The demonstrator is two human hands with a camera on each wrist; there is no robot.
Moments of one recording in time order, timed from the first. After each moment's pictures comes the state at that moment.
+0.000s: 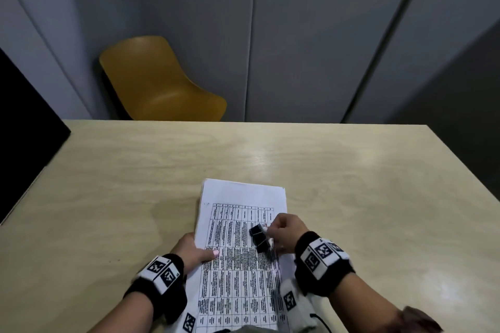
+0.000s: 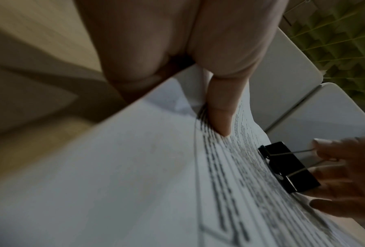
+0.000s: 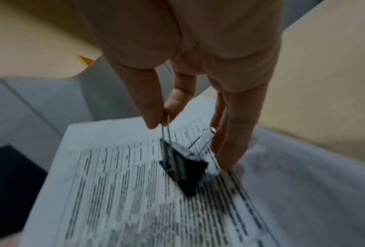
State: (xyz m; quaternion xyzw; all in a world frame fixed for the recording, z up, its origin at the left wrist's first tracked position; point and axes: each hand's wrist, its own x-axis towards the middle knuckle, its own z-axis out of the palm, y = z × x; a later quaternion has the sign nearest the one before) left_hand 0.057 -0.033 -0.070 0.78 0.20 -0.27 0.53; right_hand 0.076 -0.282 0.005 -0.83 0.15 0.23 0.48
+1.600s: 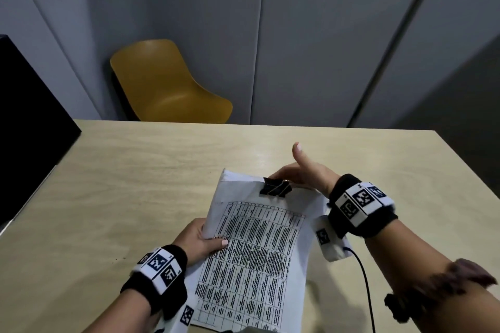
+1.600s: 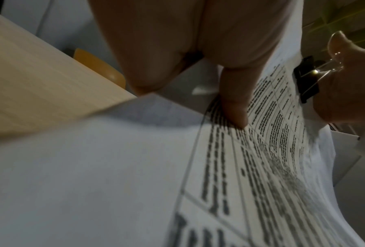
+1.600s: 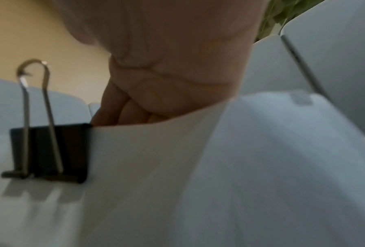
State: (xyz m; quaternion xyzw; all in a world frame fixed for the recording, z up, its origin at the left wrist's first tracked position) left_hand 0.047 -0.060 0.020 0.69 0.11 -0.23 0.67; right_hand 0.134 -0.306 0.128 -0.80 -0.10 0.30 0.51
